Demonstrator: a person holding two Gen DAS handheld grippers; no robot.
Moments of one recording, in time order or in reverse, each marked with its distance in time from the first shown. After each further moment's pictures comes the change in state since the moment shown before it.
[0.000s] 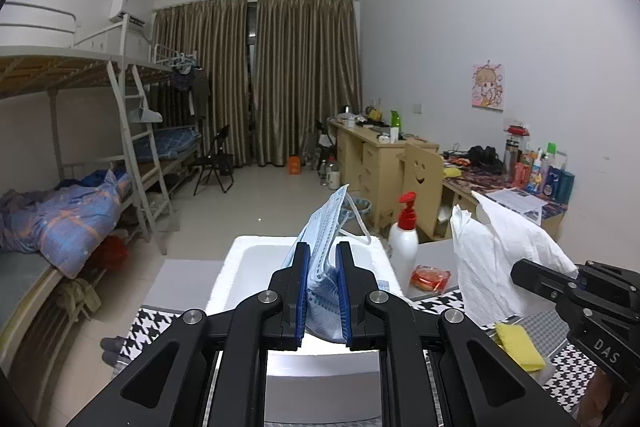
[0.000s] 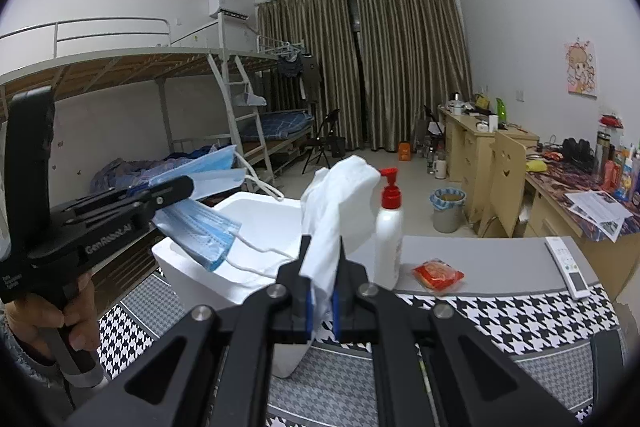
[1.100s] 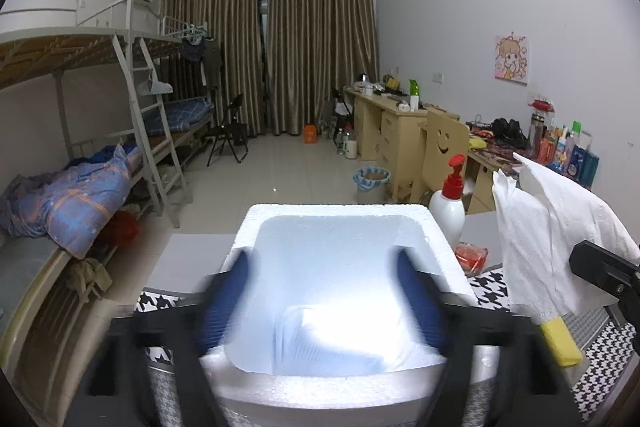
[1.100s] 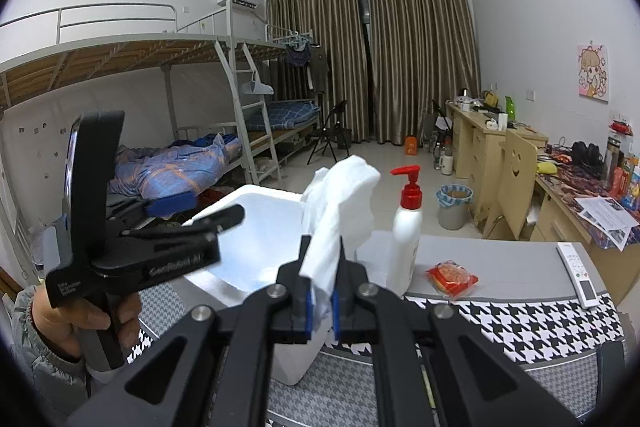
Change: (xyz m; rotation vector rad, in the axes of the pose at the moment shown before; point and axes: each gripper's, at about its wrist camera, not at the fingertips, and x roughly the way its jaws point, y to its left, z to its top) left arm 0.050 0.020 -0.013 -0.010 0.107 0.060; right arm 0.023 0.016 0.005 -0.027 0.038 0.009
